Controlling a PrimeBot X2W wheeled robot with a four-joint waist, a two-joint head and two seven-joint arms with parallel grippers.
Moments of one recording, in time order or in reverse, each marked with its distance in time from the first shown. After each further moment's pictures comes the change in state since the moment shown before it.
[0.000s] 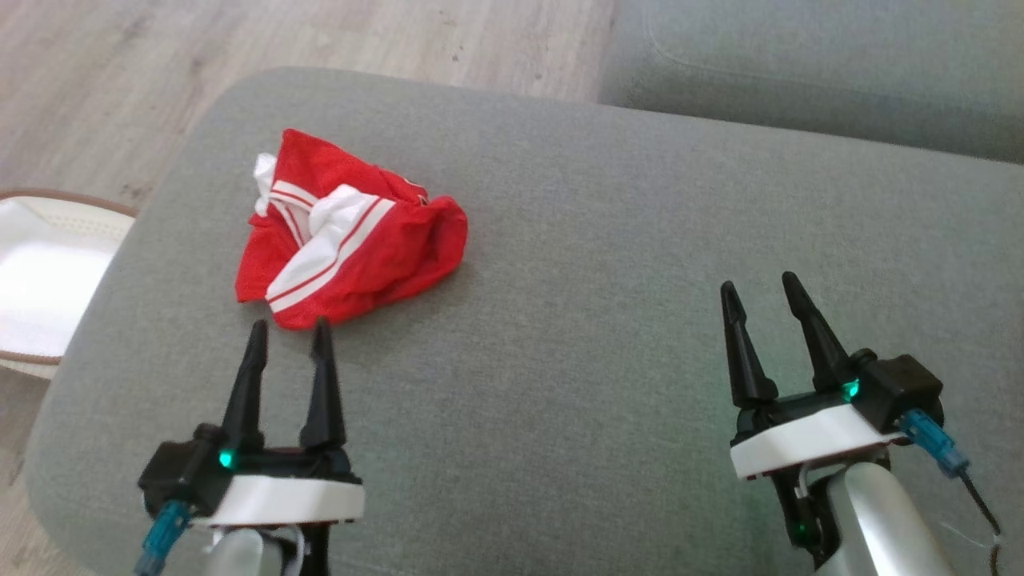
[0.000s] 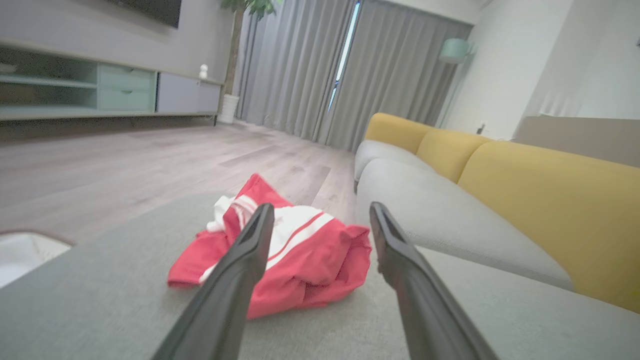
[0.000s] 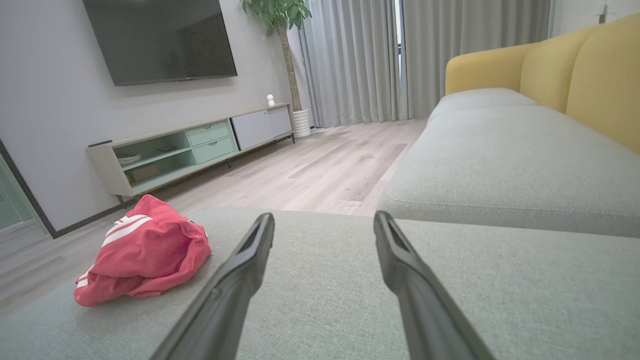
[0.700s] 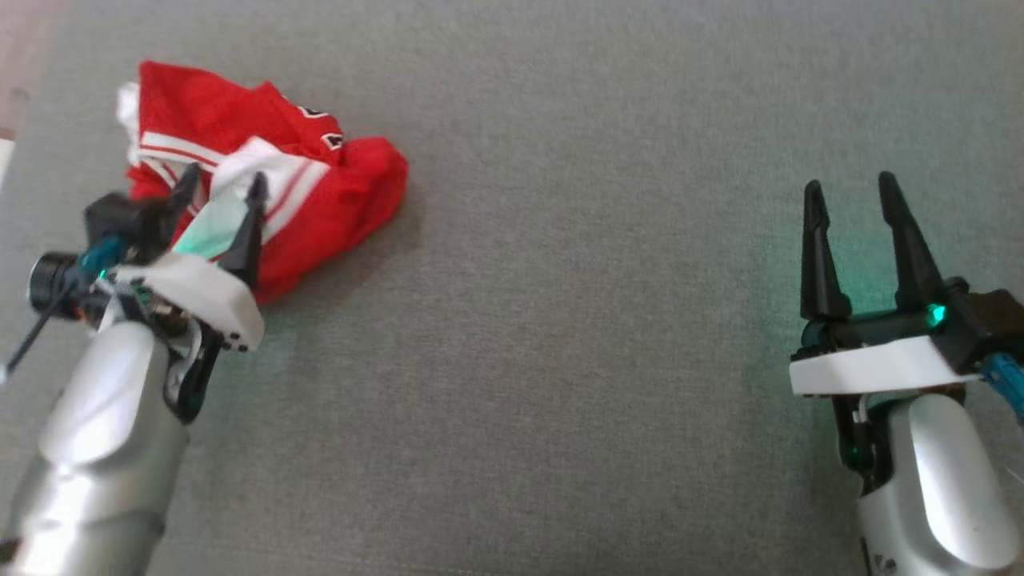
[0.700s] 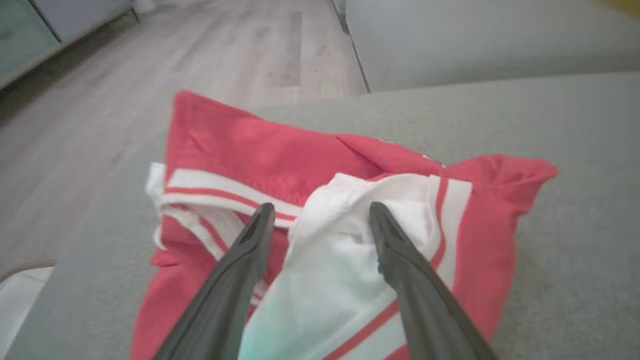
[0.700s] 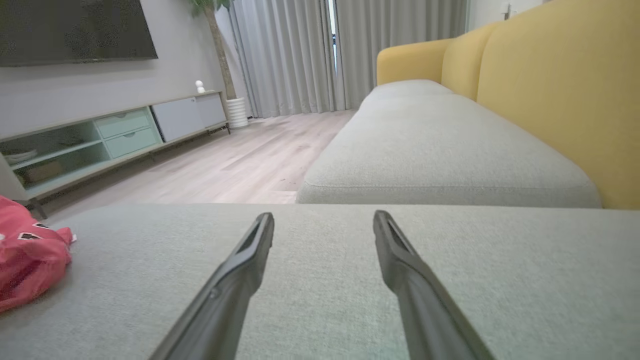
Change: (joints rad) left arm -0.532 0.259 -0.122 0.450 -0.007 -0.047 0.250; right arm -0.095 0.000 -0.143 -0.109 -0.105 0.000 0.000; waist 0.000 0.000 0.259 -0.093
